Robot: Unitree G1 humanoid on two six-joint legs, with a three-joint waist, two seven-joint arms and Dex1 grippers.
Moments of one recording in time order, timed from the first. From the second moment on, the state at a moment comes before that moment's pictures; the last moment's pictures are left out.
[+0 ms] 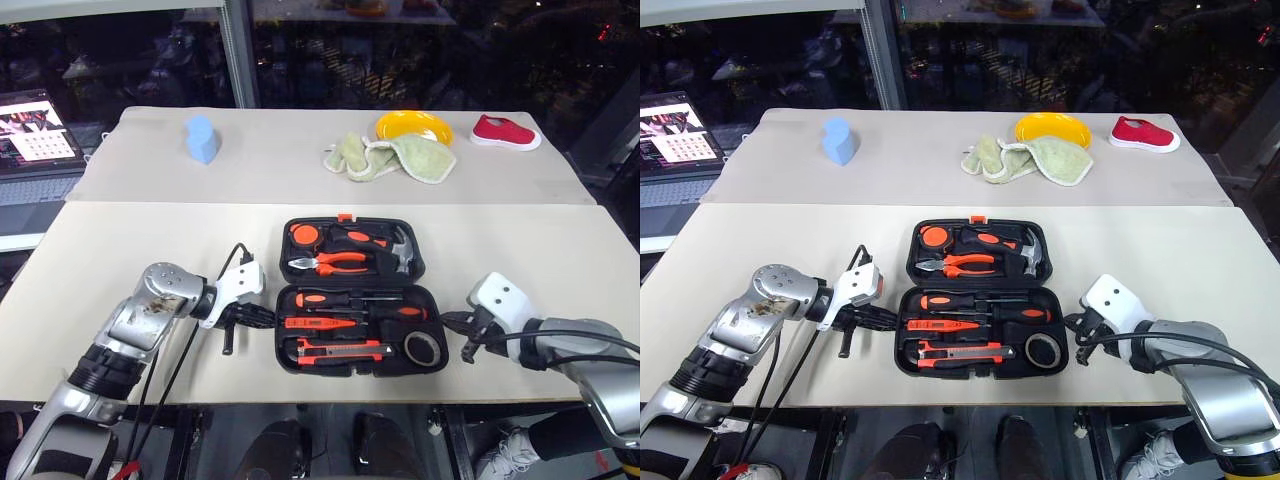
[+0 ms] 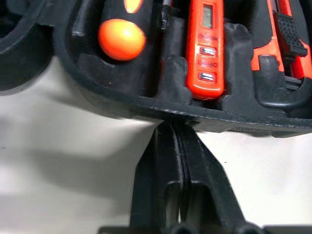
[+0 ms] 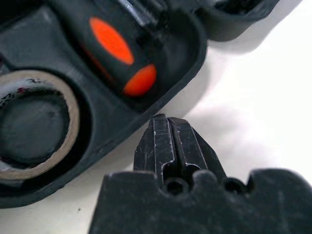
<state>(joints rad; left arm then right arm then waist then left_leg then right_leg) -0.51 0.73 -0.25 0.06 -0.16 0.56 -1.28 -0.01 -0.87 -0.10 -0.50 0.29 0.79 0.79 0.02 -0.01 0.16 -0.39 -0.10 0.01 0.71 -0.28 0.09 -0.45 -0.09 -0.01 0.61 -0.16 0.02</state>
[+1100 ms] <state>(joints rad) -1.02 0.54 -0.20 0.70 -0.23 1.00 -1.16 -0.68 -0.70 -0.04 0.17 0.45 1.18 0.71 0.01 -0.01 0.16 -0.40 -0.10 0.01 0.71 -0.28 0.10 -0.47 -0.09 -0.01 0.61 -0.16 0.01</state>
